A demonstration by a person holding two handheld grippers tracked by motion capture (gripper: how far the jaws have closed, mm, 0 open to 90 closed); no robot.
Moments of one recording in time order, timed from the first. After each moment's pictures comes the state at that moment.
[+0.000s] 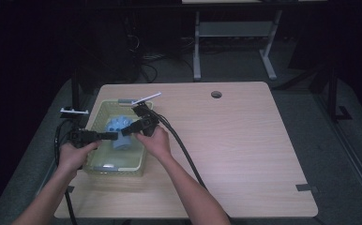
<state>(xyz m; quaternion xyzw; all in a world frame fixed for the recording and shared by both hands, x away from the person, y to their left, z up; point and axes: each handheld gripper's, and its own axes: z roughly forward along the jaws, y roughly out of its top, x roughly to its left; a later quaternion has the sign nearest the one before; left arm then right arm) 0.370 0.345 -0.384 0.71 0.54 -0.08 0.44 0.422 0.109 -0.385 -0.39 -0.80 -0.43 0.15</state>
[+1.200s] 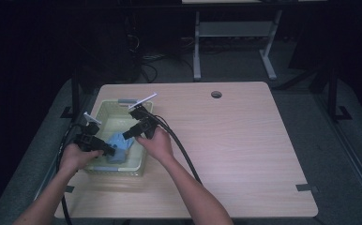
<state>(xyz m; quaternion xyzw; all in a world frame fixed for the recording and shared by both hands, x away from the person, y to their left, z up) 0.392 0.340 -0.420 0.76 0.61 -0.10 0.20 0.411 0.108 -0.377 -0.36 -0.84 -0.39 0.11</state>
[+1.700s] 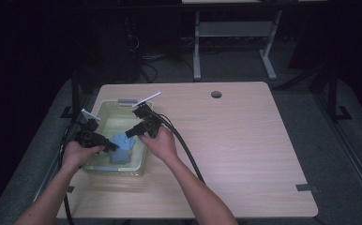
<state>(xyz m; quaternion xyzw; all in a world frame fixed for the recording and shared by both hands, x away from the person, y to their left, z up) 0.401 0.343 -0.417 0.74 0.63 -0.09 0.22 0.408 0.096 -0.369 -0.36 -0.84 -0.40 0.10</state>
